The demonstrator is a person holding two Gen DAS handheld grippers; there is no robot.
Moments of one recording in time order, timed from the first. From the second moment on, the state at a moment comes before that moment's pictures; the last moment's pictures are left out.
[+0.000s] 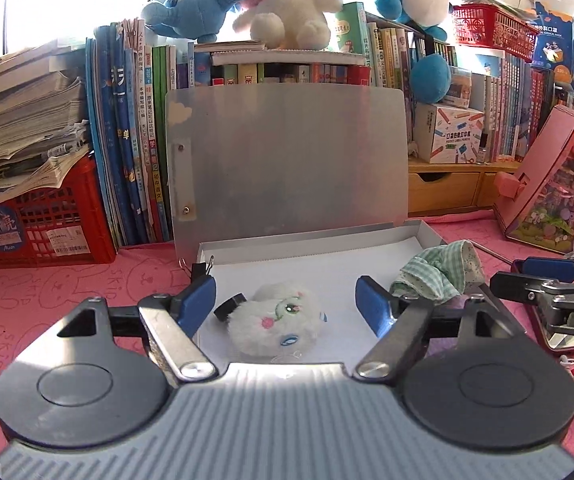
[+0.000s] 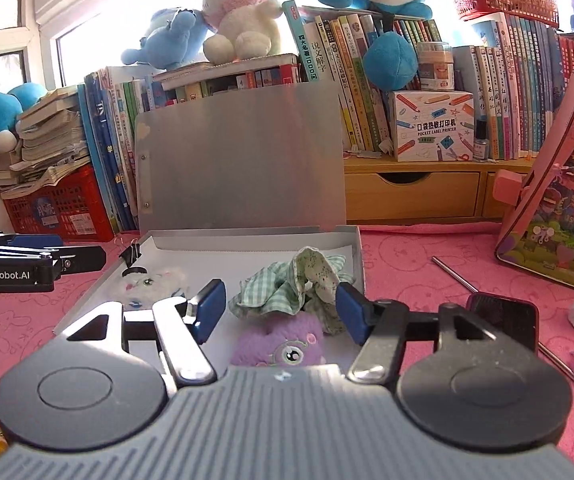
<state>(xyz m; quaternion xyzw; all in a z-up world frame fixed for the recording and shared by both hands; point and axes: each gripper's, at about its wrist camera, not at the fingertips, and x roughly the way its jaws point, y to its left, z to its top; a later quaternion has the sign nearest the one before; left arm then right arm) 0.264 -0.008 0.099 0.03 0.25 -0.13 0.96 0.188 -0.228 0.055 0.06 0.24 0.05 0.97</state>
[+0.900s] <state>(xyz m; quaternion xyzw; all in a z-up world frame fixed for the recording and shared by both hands) 0.073 0.019 0.053 0.05 0.22 -0.13 0.97 0.041 -0.154 0.019 -0.03 0.23 0.15 0.96</state>
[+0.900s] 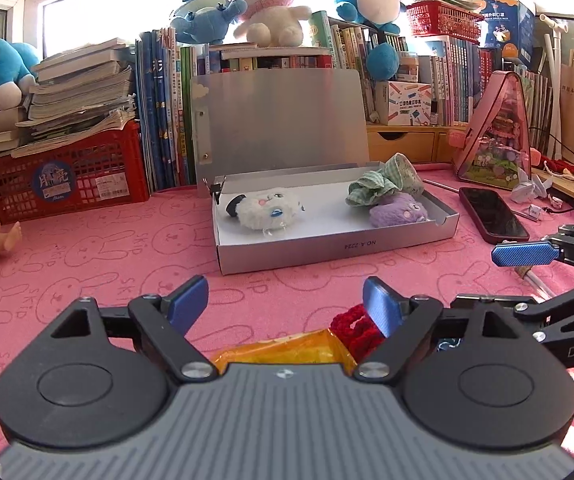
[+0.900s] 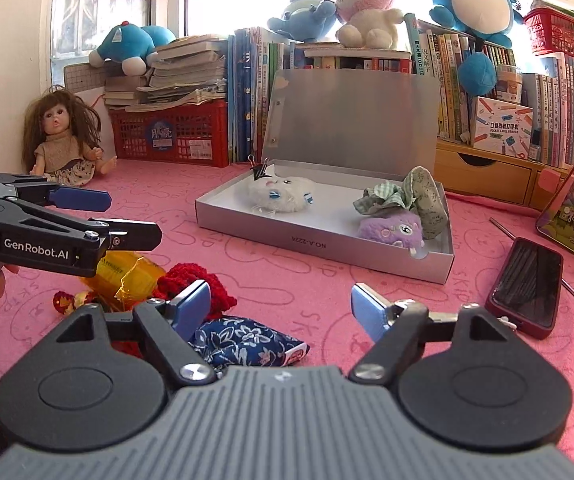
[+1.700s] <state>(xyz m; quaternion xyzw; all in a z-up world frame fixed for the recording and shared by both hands) 0.042 0.018 0.022 0.06 0.21 -0.08 0.97 0.027 -0.134 -0.019 -0.03 0.26 0.14 0.95</state>
